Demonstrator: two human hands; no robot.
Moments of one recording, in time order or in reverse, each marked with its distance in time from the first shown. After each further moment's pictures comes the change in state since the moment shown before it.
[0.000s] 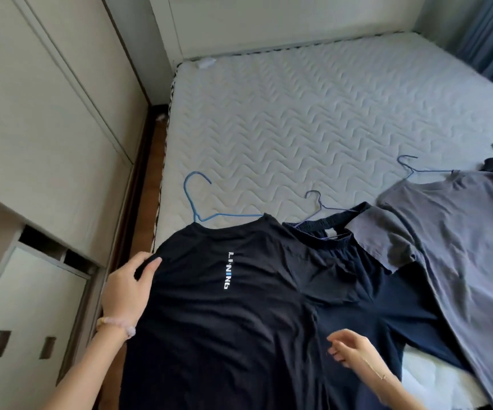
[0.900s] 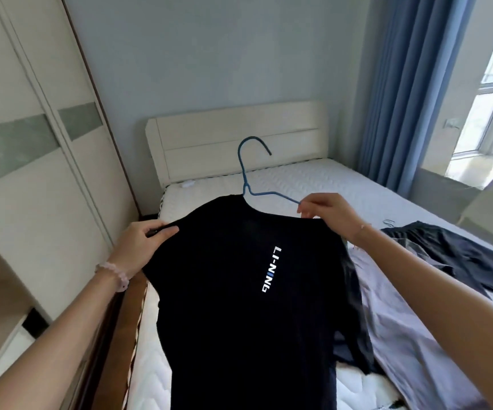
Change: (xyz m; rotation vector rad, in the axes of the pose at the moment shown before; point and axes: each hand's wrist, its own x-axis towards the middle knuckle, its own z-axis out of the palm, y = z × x) left_hand -0.145 0.217 -0.175 -0.338 -0.197 0.528; right_hand -0.307 -0.210 -0.220 -0.043 0.337 -0.952
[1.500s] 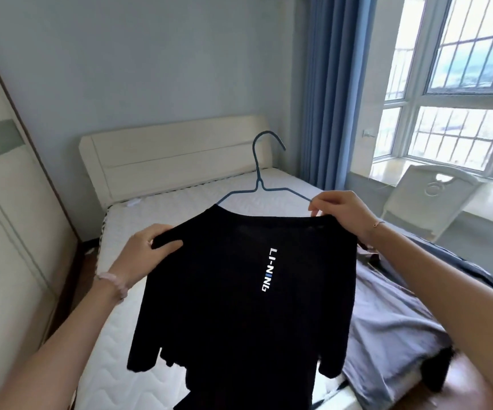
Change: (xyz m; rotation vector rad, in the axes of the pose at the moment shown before) left_hand 0.002 0.056 0.091 -0.017 -0.198 0.116; right_hand -0.090 0.021 -0.113 -0.037 0.271 0.095
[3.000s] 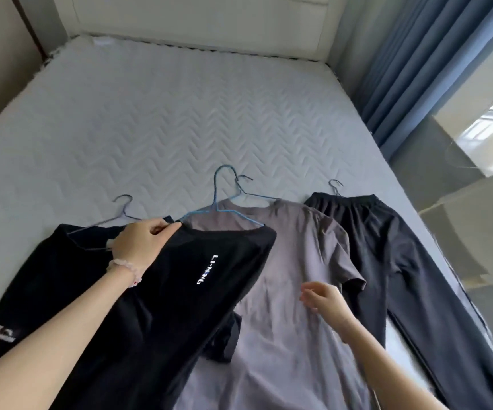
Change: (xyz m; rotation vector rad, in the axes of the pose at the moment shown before) left_hand 0.294 -0.136 0.491 0.324 0.260 -0.688; right_hand 0.267 0.583 -0.072 -0.134 -0.493 0.714
